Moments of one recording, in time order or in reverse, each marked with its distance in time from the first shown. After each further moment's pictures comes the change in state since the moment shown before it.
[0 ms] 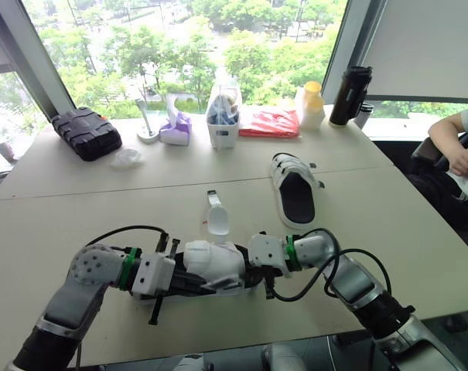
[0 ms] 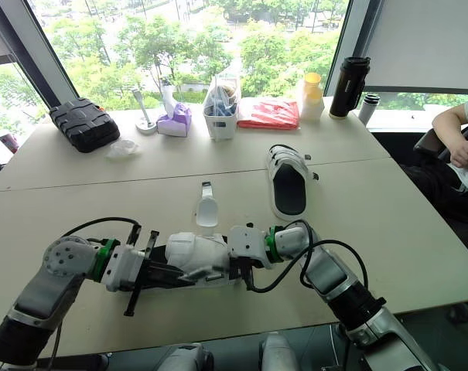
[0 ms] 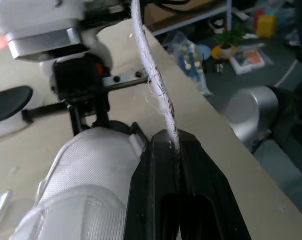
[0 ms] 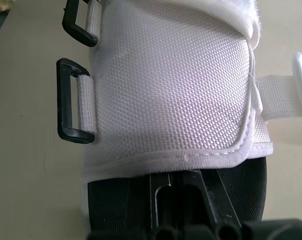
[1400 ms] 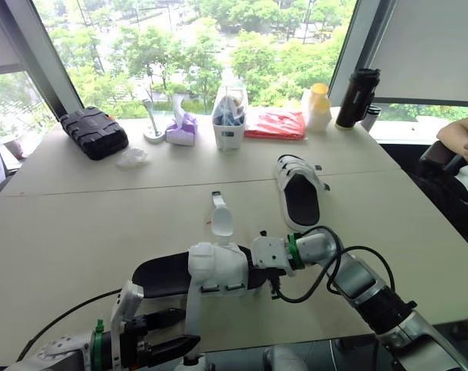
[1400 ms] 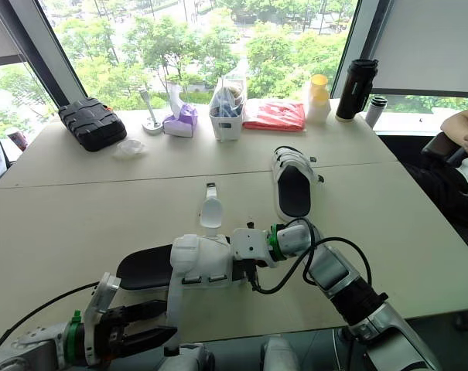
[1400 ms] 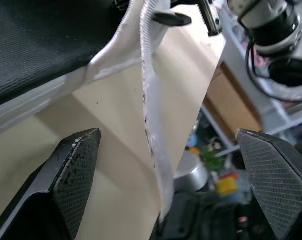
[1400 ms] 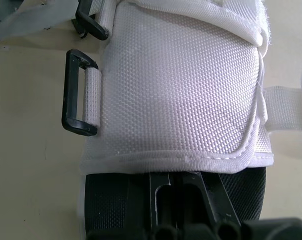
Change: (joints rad) left arm 0.534 0.141 0.101 -0.158 -0.712 0.815 0.603; right arm -0.021 -0.026 0.009 0.046 -0.001 -0.088 0.037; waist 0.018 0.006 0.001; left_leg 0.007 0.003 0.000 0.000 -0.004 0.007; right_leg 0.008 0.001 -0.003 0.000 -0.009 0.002
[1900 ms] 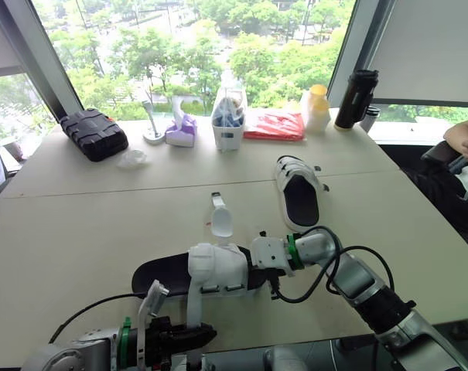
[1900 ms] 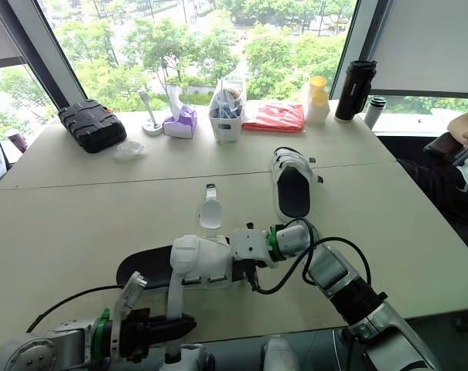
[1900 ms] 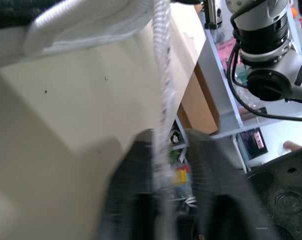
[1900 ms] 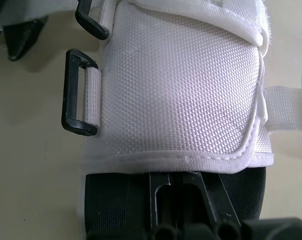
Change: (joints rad) left arm -0.122 -0.113 -0.055 -0.003 -0.023 0.249 0.048; right arm -0.004 0.000 0.007 0.006 -0.001 -0.001 0.000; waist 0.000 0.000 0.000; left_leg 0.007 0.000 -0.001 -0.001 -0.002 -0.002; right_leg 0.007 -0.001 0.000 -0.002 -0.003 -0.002
